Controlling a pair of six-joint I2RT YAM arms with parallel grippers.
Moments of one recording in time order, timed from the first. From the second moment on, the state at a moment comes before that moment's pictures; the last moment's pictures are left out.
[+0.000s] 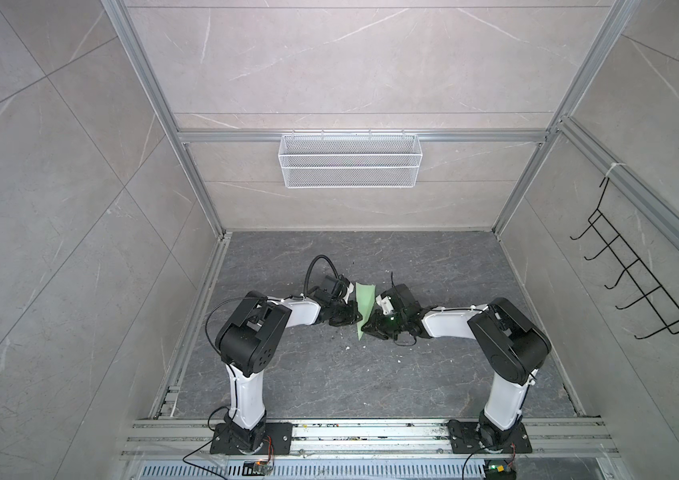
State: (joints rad) left arm -0.57 1.92 1.01 -0.03 0.48 -0.58; right arm 0.60 1.86 0.89 0.06 -0.50 0.91
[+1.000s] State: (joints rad) left arm -0.54 1.93 0.97 0.07 0.52 -0.67; right arm 0.69 1.88 1.07 -0.27 -0.30 0.85
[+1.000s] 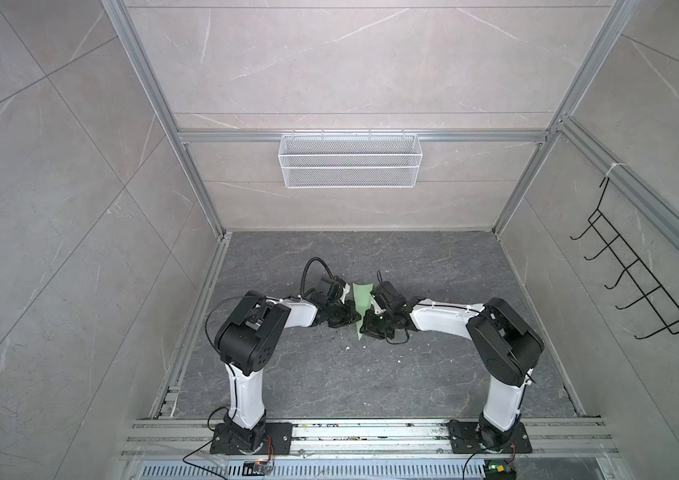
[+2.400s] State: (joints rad) left arm -0.49 1.96 0.92 0.20 0.66 -0.72; right arm 0.68 1.74 0.98 -0.18 -0.27 0.74
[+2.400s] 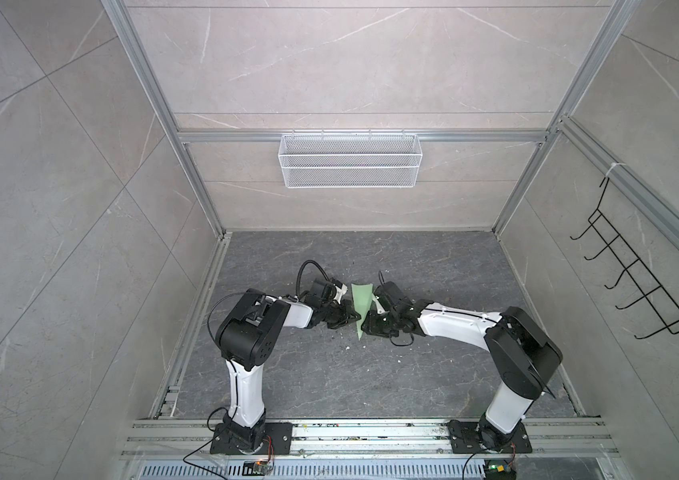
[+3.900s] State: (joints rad) left arm -0.48 1.98 0.91 0.22 0.70 -0.72; right arm 0.59 1.90 0.99 -0.02 -0.56 0.66
